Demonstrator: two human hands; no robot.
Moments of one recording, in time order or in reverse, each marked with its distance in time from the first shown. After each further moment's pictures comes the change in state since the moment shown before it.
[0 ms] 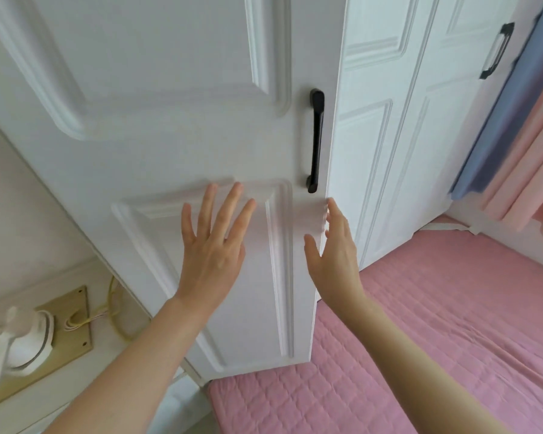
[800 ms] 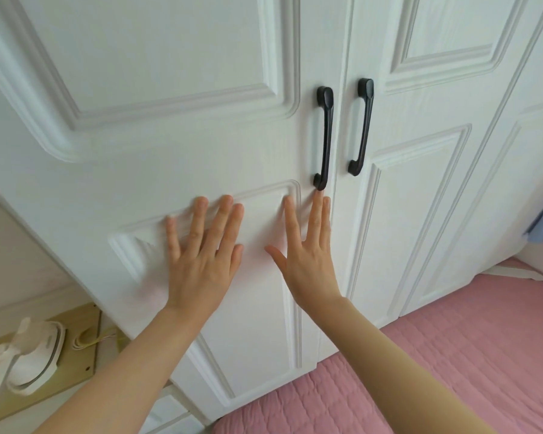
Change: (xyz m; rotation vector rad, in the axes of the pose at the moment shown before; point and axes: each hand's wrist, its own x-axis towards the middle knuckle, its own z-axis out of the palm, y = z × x) left_hand 0.025 -0.063 0.086 0.356 0.120 -0.071; right_hand 0.114 0.033 0.113 -0.347 -0.075 -0.392
